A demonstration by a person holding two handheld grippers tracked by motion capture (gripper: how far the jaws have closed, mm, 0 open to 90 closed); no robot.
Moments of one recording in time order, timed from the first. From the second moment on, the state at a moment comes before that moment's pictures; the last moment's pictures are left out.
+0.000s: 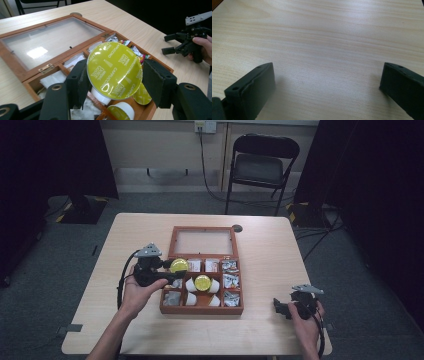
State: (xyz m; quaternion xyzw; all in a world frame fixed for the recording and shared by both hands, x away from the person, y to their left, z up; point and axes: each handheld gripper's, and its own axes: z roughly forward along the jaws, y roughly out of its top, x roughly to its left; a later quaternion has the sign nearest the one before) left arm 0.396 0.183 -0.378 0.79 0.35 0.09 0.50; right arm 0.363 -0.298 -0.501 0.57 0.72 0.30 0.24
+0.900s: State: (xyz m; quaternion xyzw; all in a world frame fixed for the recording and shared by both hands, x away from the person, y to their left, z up) left arm 0.405 0.251 -0.377 0.76 0.42 0.12 0.49; right arm 0.363 -0.298 -0.501 0.57 0.72 0.30 0.24
